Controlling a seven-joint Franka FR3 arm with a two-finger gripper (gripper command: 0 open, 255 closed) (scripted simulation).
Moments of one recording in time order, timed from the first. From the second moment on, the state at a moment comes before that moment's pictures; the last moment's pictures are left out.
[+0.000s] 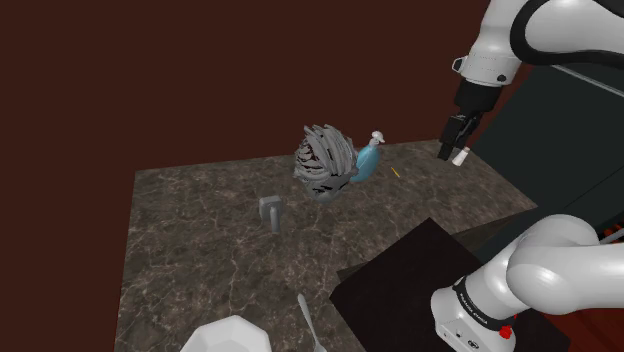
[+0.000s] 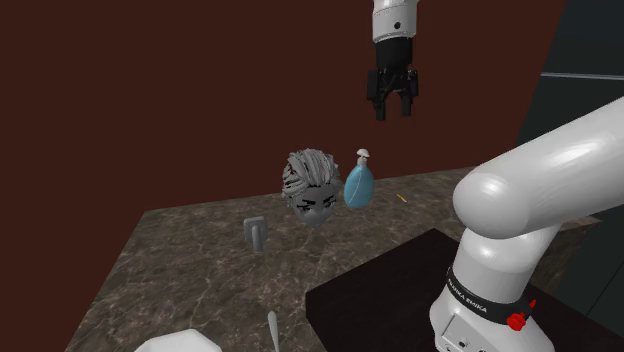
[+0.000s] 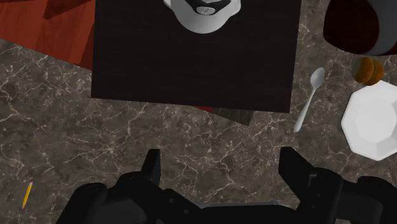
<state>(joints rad) 0.01 -0.75 -0.03 -2.41 -0.01 1.47 -0.09</state>
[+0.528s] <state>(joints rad) 0.04 -0.64 0.05 -2.48 0.06 1.66 0.02</state>
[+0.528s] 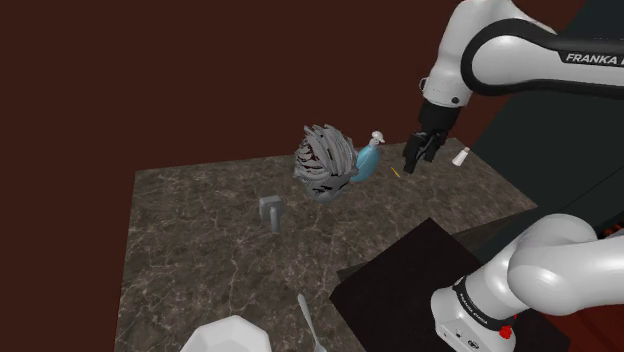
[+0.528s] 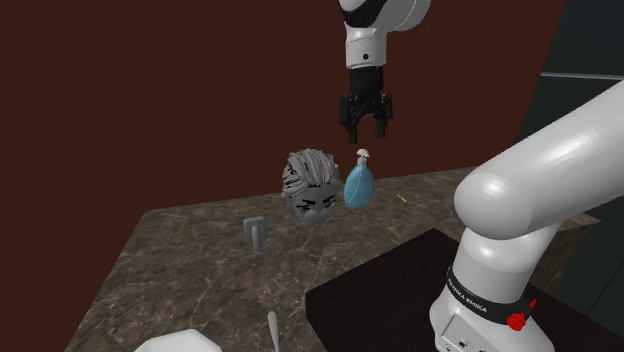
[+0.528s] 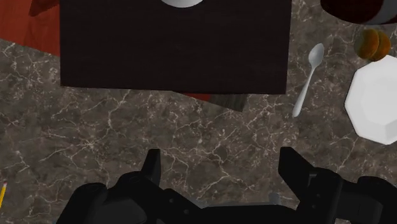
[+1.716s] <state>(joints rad) 0.08 -0.02 0.24 -2.34 0.09 2.17 0.37</state>
